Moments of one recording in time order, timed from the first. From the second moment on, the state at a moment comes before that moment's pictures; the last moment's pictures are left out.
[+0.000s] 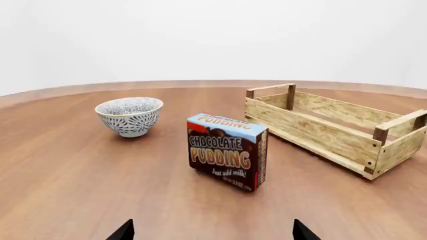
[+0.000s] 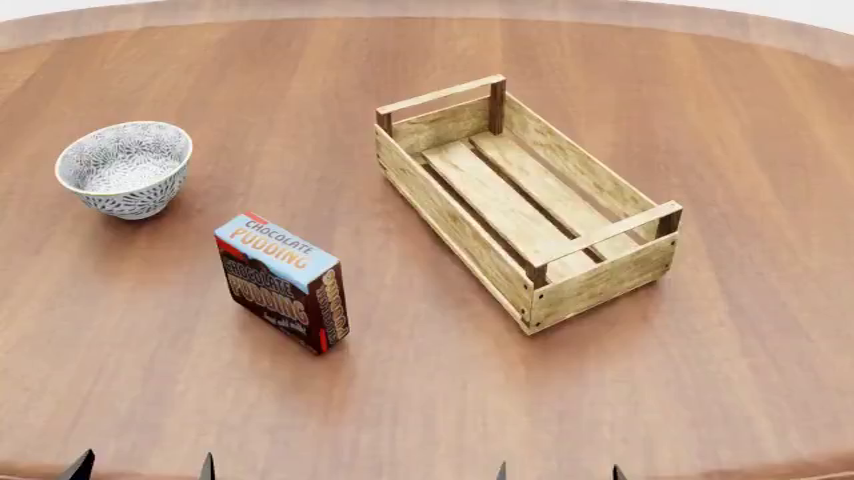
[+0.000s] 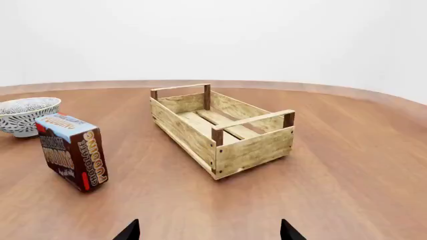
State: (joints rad) left arm 0.00 0.00 0.00 0.00 0.00 0.00 0.00; right arm 0.00 0.00 0.00 0.00 0.00 0.00 0.00
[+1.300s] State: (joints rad) left arm 0.03 -0.11 0.09 0.15 -0.12 -0.03 -0.11; right arm 0.05 0.13 -0.13 -0.11 0.07 0.03 0.14
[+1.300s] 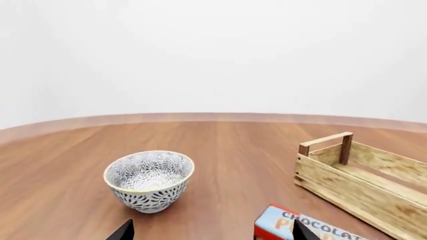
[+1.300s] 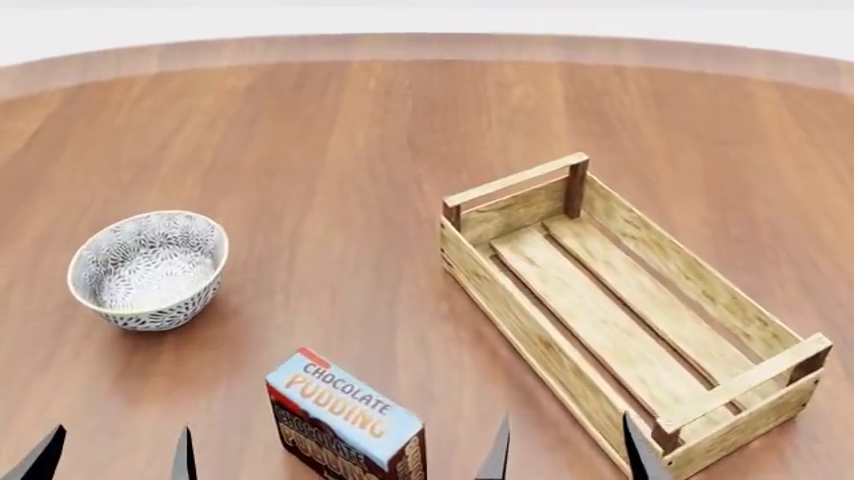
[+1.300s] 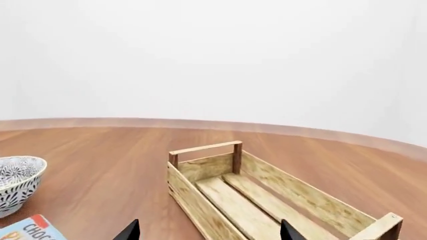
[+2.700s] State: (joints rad) left arm 0.03 -0.17 0.14 0.19 -0.20 -0.02 -0.16; right arm -0.04 0.33 -0.17 -0.30 0.38 0.21 -0.11
